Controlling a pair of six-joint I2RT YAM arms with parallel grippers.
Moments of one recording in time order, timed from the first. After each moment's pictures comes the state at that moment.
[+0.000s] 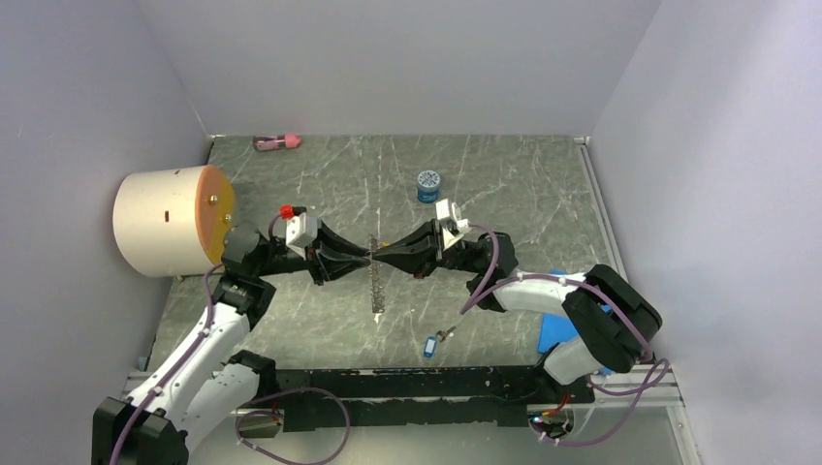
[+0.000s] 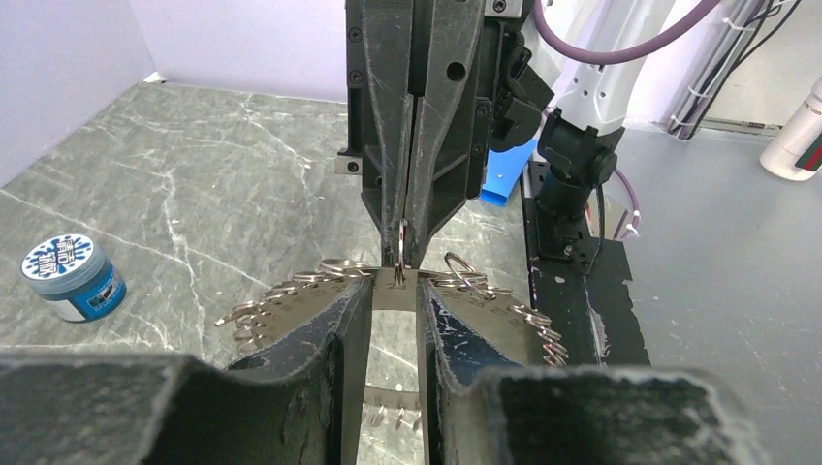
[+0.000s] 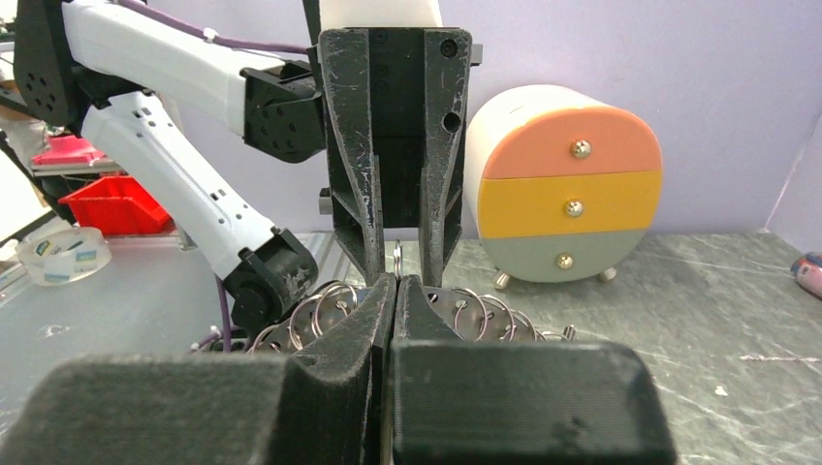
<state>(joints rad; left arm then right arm) -0.33 0.84 0.54 0.49 1.11 -0.20 0.78 1.48 0.59 1.44 -0.77 0.44</state>
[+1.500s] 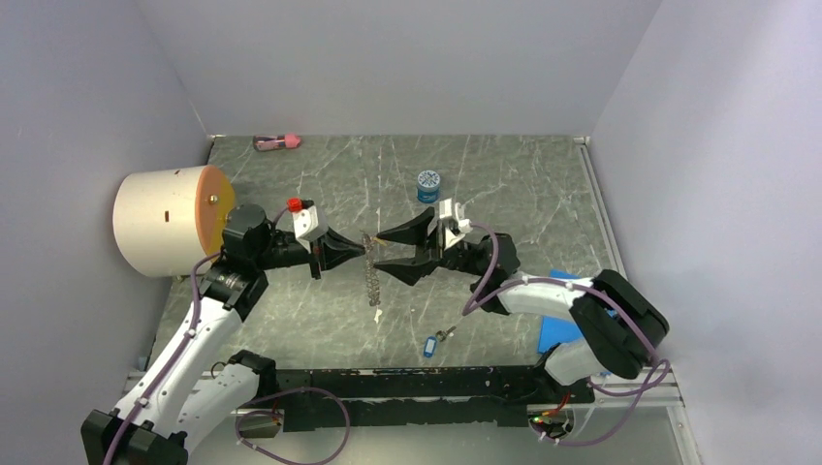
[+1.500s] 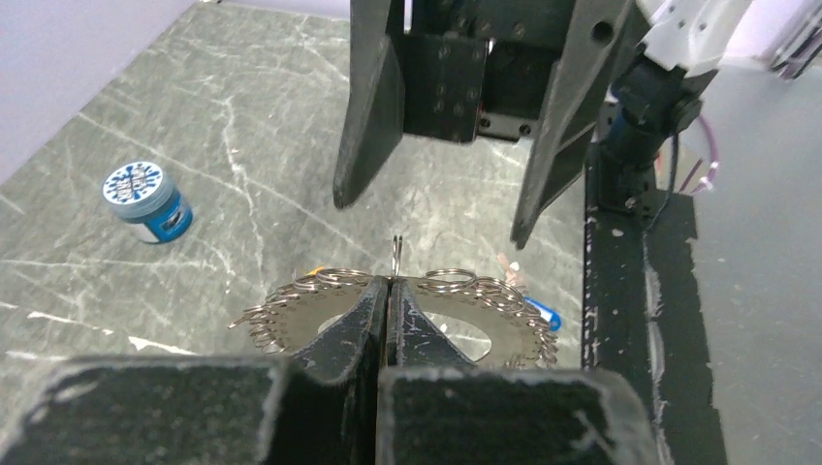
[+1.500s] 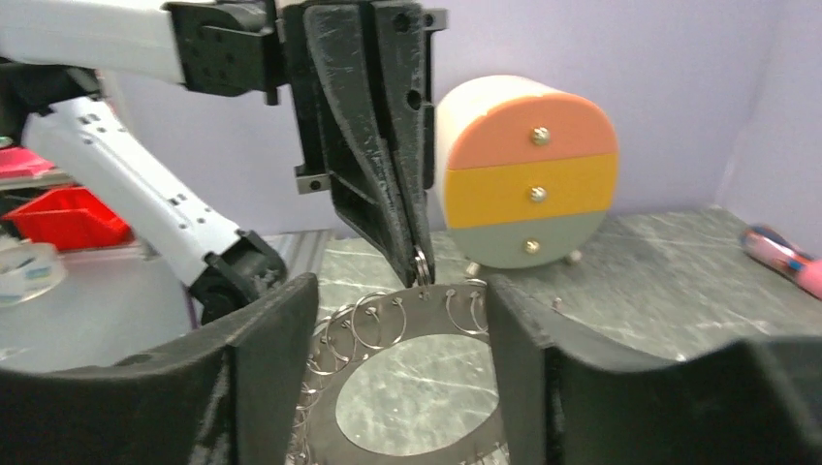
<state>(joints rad) -0.33 0.84 0.73 -0.02 0.99 0.10 0.77 1.46 0.57 1.40 -0.71 0.40</state>
